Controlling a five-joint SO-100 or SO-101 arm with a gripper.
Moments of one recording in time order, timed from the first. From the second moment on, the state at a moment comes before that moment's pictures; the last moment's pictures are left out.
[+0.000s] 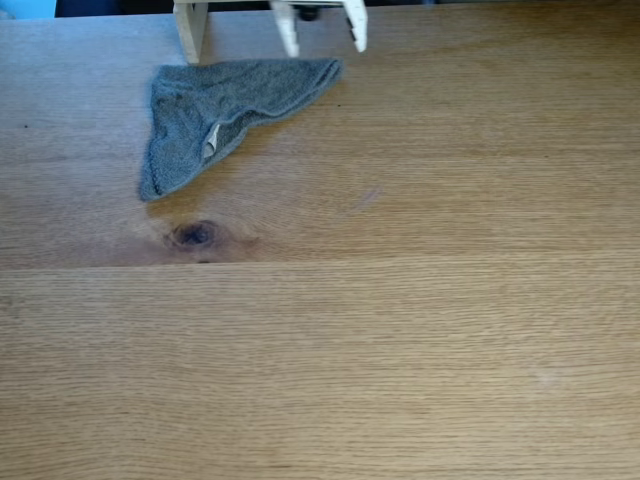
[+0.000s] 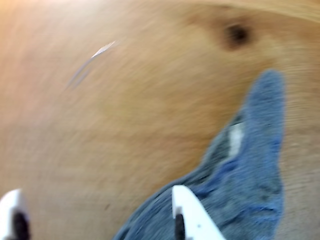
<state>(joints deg) 7.9 126.9 147.3 47.5 3.3</state>
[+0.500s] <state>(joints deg) 42.2 102.0 144.6 34.5 -9.8</state>
